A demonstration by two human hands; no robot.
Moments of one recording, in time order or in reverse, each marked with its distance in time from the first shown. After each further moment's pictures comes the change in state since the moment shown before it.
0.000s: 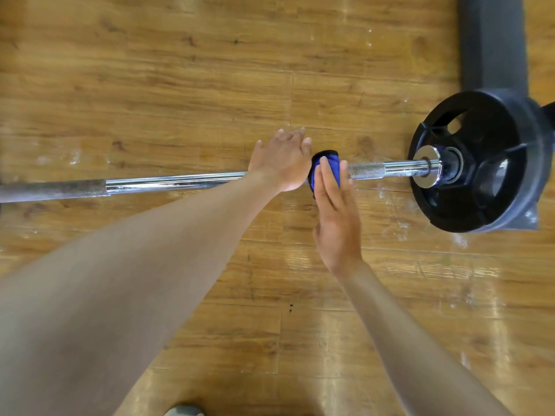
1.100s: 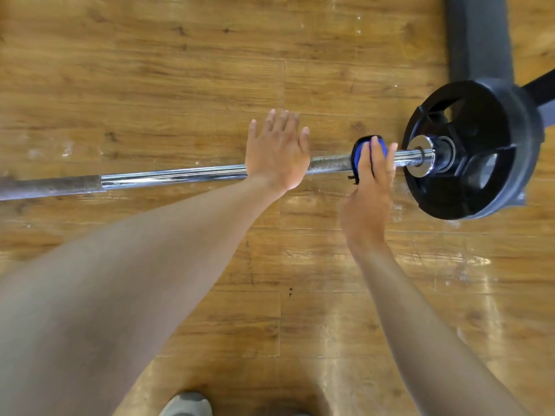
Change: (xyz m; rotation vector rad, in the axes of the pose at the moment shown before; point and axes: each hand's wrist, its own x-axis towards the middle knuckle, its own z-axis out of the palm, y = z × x) left_hand -0.022 0.004 0.022 0.187 0.267 0.022; right_hand -0.003 0.020 -0.022 -0.082 0.078 0.374
